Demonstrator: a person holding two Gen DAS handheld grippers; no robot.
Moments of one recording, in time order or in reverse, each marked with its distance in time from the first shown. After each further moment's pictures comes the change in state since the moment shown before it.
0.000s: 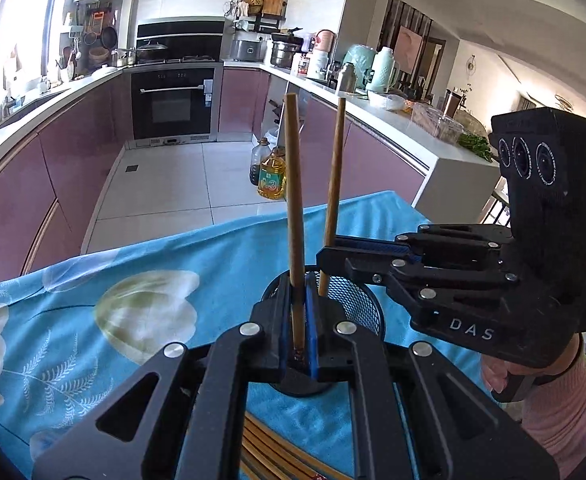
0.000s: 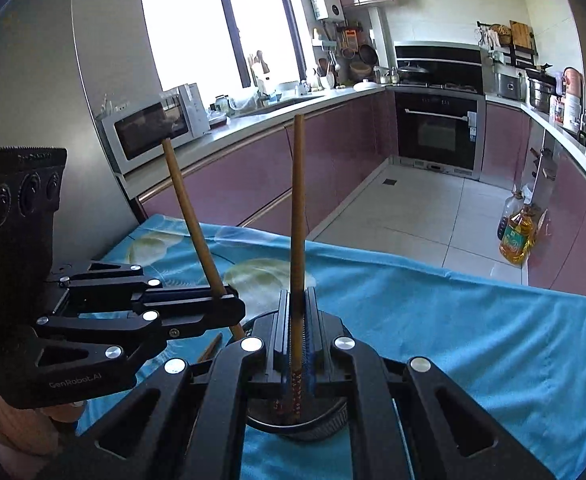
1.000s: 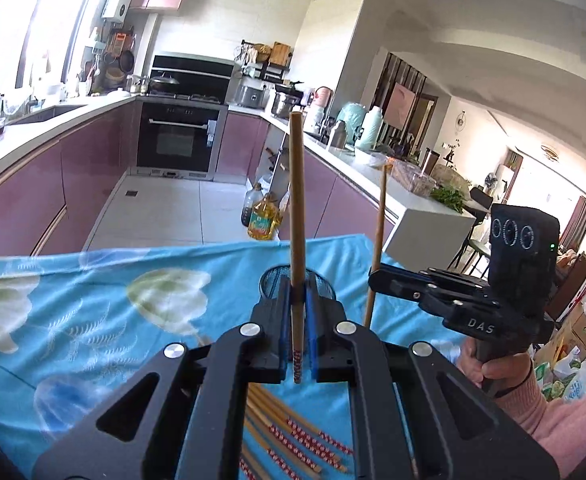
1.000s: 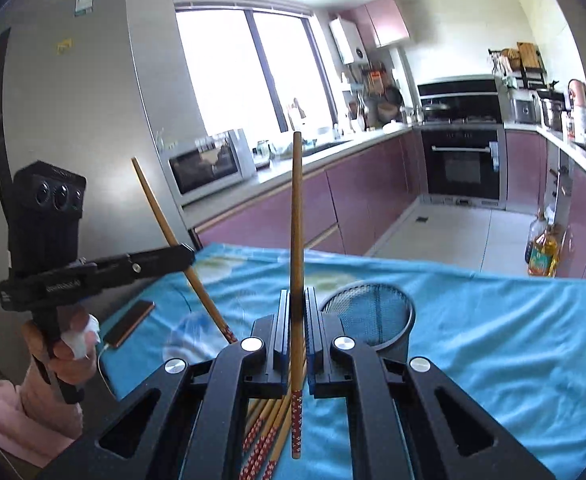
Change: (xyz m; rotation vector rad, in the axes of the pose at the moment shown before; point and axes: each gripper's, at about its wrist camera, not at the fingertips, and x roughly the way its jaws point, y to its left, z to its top) left arm -0.138 0.003 -0.043 -0.086 -0.212 -0.057; right arm -0.097 0.033 -0.029 -0.004 -0.222 0.143
